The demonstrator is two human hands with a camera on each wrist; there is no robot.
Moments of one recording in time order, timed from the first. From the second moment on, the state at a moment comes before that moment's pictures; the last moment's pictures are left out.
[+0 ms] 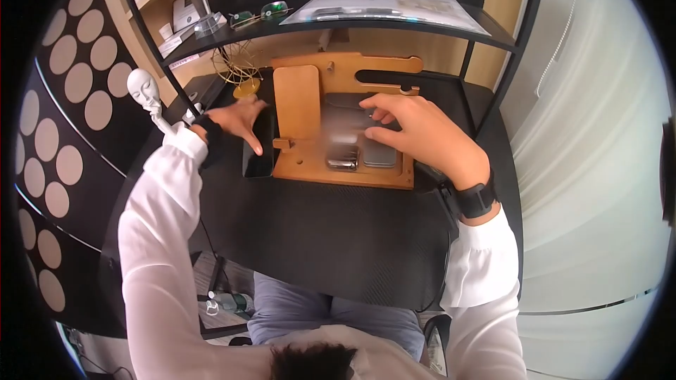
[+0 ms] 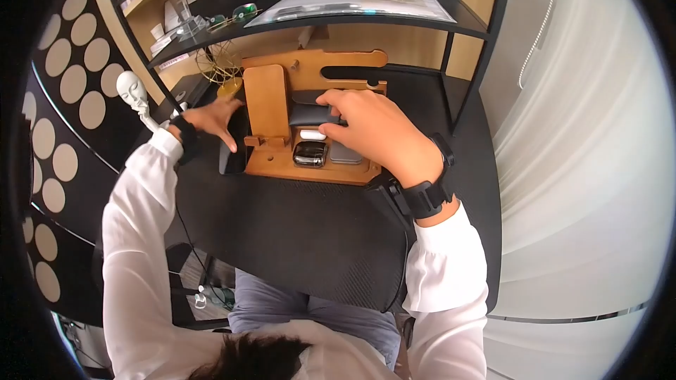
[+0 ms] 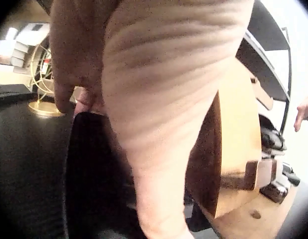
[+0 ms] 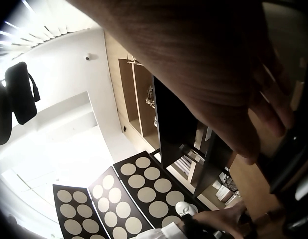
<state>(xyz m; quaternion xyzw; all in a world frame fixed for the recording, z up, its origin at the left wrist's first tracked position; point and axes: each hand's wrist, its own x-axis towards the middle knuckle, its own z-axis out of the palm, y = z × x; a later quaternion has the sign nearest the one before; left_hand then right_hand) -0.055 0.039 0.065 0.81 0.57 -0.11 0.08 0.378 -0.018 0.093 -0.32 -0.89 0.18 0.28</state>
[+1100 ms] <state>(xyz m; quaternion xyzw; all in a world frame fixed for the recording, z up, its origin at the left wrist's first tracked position) 0.024 0.020 0.123 0.82 0.49 0.26 -0.11 0.402 -0.046 0.125 -0.29 -0.86 0.22 0.35</state>
